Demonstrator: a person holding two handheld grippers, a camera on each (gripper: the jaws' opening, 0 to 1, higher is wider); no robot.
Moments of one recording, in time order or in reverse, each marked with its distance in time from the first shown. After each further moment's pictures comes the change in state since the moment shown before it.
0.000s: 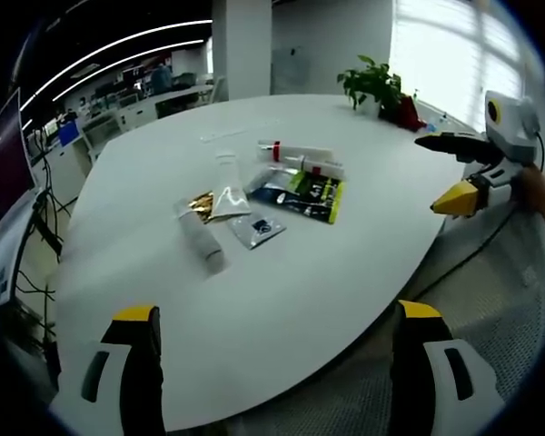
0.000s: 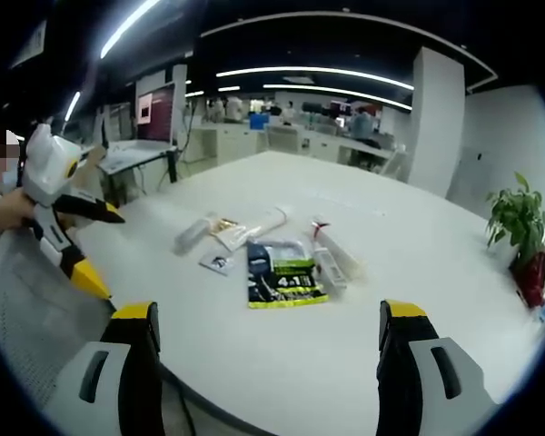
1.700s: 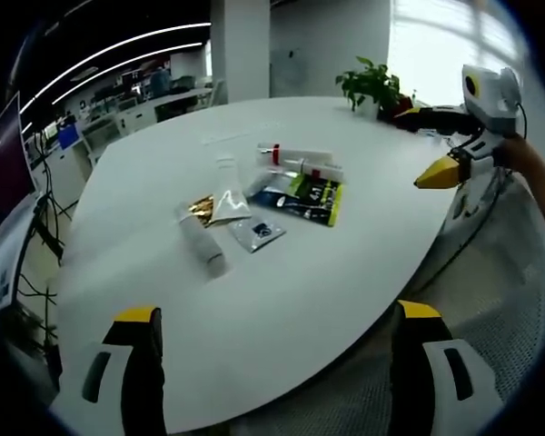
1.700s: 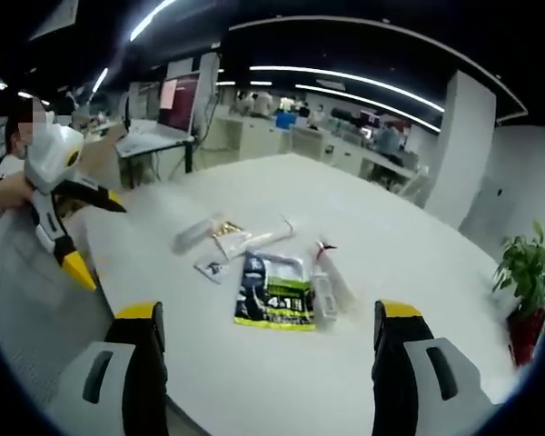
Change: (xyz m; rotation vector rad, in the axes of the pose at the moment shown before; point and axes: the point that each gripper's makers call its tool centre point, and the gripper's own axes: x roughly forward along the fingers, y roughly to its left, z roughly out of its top) left arm 0.000 0.001 0.003 0.014 -0.013 -0.004; right arm 0.021 -0.015 0.031 -0.181 0.002 0.107
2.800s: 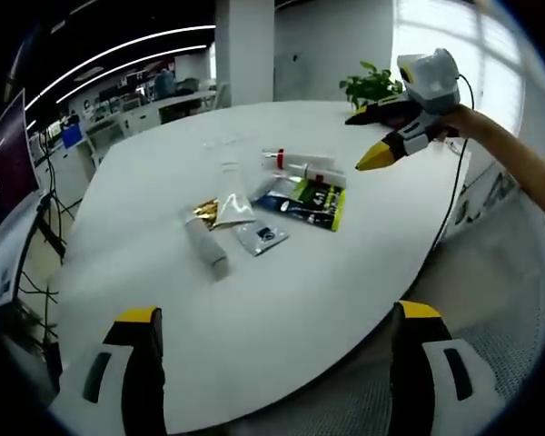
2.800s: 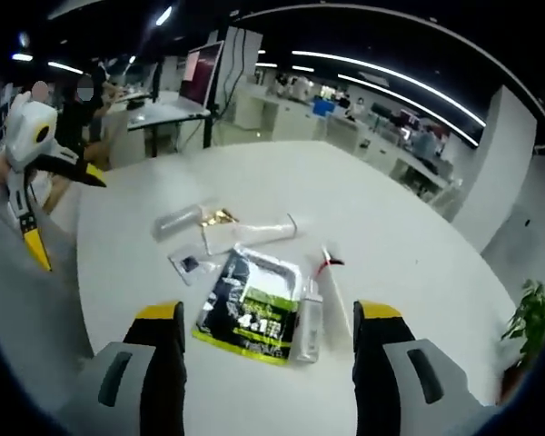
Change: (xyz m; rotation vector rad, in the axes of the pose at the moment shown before) left arm -0.002 0.001 0.002 -0.017 -0.019 0.012; right arm 0.074 -0.046 -0.002 -0.128 0.100 0.117
